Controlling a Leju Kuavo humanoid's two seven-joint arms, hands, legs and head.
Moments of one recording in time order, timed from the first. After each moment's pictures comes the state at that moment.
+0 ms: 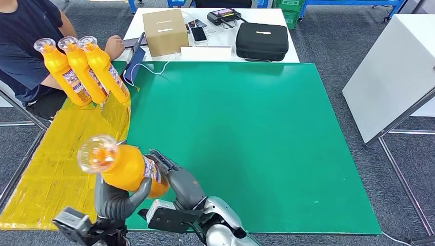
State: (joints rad) left arm 0.19 -0.22 -0.14 -1.80 -0.29 0.03 -0.50; right arm -0.16 0.22 0.77 -1.34 0.55 -0.11 -0.14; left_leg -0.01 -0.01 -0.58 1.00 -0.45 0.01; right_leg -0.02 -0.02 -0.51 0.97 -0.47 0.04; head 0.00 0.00
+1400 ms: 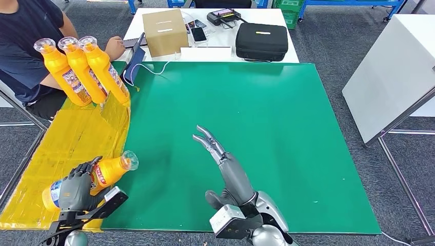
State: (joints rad) left arm 0.00 0.02 0.20 -1.26 -1.21 0.53 -0.32; right arm -0.06 0.02 0.63 -1.75 0.43 -0.11 -0.26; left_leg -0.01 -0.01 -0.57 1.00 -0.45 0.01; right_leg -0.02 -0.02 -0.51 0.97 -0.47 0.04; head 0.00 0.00
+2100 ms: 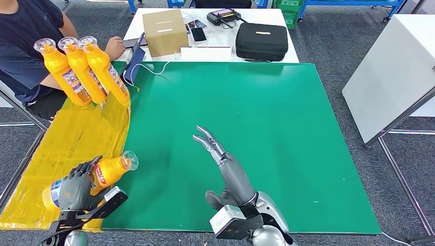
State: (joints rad) left arm 0.00 0.02 0.20 -1.25 -1.21 0.53 -0.32; right arm -0.05 0.02 0.63 -1.75 0.43 -0.11 -0.26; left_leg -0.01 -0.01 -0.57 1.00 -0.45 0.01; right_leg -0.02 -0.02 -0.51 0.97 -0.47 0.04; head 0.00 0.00
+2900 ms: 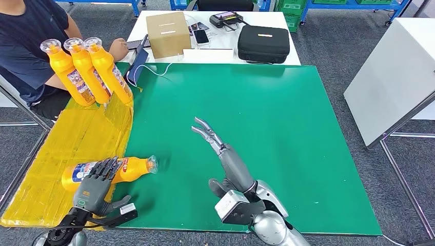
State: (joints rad) left arm -0.07 0.21 -0.07 -1.01 -1.43 0.53 -0.29; right arm -0.14 0.02 0.62 -1.70 0.34 -0.04 -0.29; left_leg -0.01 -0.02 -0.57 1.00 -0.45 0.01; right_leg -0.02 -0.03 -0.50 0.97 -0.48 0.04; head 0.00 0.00
